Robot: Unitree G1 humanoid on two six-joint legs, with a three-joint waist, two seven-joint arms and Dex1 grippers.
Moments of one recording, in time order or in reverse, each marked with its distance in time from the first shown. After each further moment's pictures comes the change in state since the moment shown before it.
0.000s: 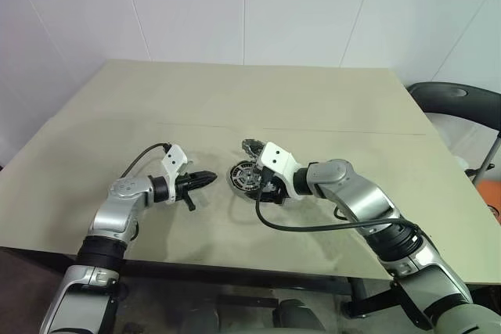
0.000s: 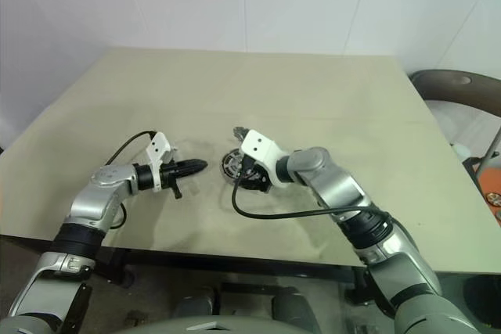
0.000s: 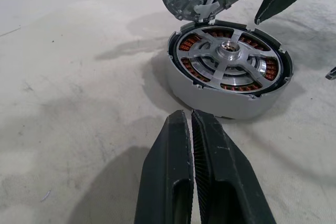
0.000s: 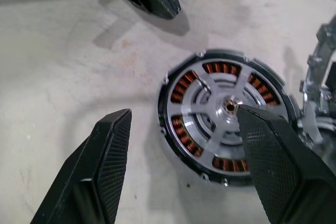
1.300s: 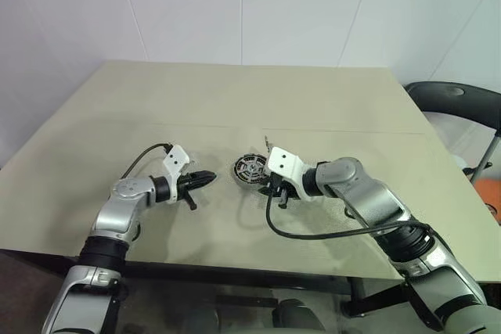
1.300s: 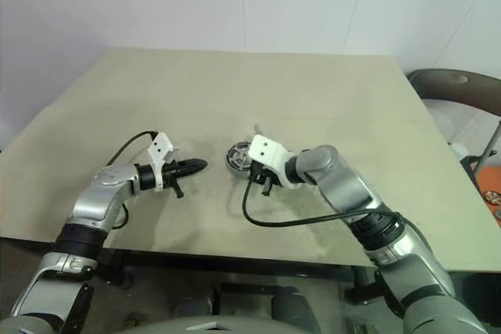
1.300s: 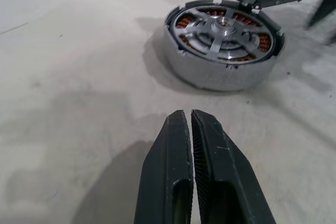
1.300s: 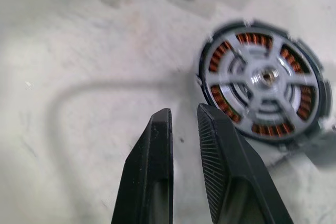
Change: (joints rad) left arm -0.001 -0.008 -0.001 -0.011 0.024 0.008 0.036; right arm 0.006 -0.056 0.006 -0.034 -0.077 -0.004 0.094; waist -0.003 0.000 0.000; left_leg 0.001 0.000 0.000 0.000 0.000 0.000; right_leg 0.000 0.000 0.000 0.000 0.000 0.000
